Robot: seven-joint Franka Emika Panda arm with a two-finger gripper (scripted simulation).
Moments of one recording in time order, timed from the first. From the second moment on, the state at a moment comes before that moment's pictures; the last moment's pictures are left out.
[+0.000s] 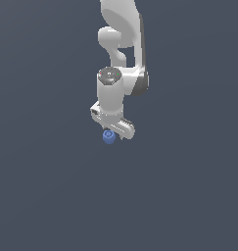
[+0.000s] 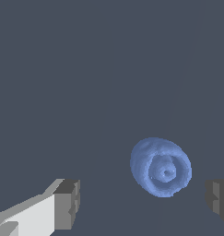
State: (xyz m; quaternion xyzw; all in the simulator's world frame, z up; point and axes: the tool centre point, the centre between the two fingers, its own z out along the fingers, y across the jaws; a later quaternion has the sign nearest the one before) arm -0.039 -0.025 0.125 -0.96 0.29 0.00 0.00
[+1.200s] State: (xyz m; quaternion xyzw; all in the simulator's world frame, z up) arm -0.072 -0.051 0.095 -0.85 0.52 0.00 0.00
